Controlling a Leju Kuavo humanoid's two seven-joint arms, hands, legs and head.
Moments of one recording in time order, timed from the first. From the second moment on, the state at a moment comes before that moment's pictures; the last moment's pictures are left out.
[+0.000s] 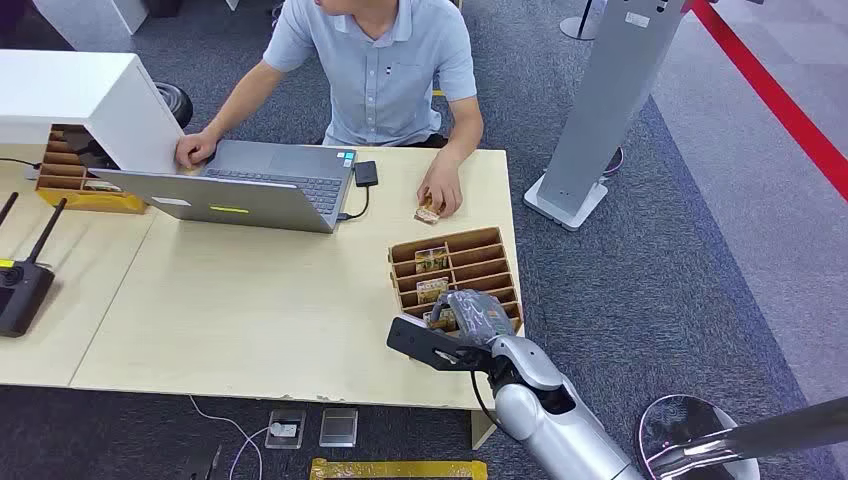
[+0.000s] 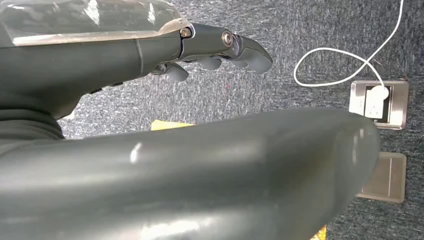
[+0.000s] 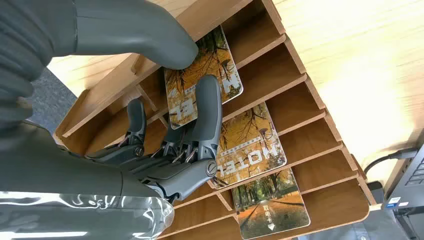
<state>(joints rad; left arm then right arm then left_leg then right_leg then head) -0.15 -0.04 1.54 -0.11 -1.33 0.10 -0.26 -0.49 -0.01 0.81 -1.12 0.74 0.16 0.31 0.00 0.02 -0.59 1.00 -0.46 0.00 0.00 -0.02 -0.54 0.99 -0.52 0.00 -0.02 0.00</state>
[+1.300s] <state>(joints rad) -0.15 -0.04 1.54 -0.11 -1.35 0.12 -0.27 -0.50 0.00 0.83 -1.11 0.72 0.16 0.31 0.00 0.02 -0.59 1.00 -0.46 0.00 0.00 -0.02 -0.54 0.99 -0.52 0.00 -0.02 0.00</state>
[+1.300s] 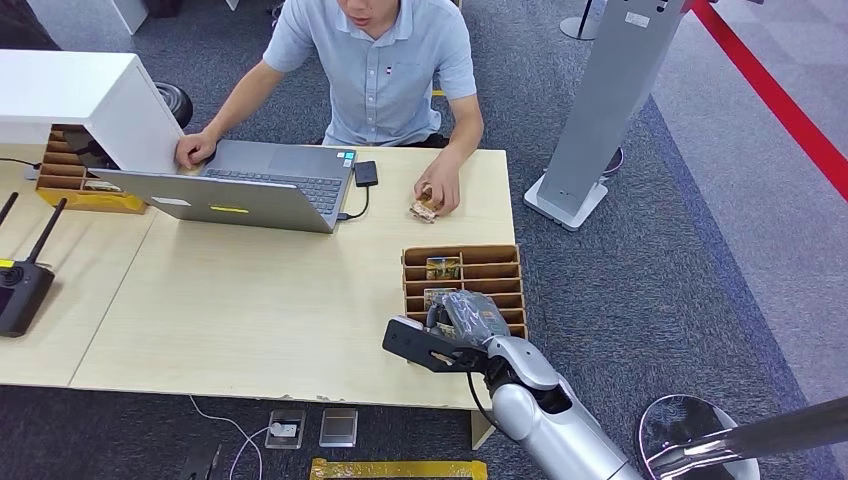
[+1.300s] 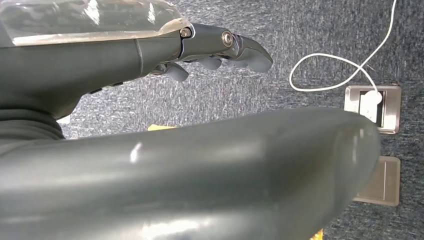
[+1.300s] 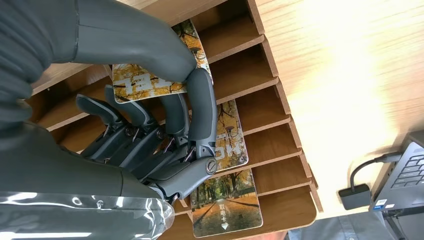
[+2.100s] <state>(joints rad) -0.14 -0.04 1.54 -0.11 -1.27 0.12 -0.29 -0.52 -0.11 0.63 -1.55 0.88 -0.07 0.25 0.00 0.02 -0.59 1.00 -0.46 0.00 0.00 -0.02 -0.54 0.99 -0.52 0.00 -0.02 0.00</state>
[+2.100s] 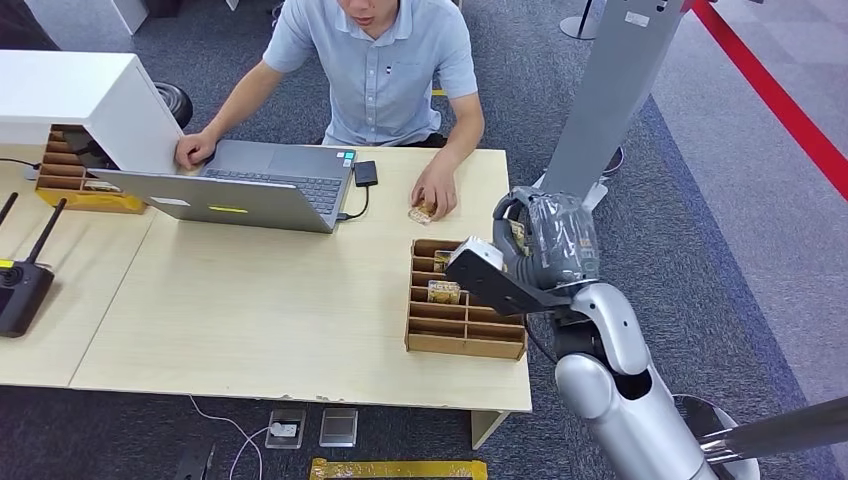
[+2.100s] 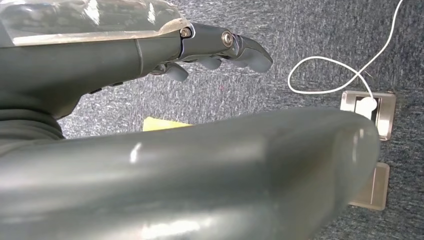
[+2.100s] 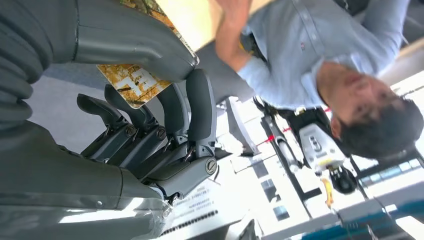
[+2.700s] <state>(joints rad) -0.15 -0.05 1.54 -0.11 -1.29 0.10 -0.31 -0.65 -0.08 0.62 -1.43 0.70 -0.26 -0.05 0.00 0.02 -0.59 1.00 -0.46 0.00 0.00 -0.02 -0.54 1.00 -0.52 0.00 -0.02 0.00</state>
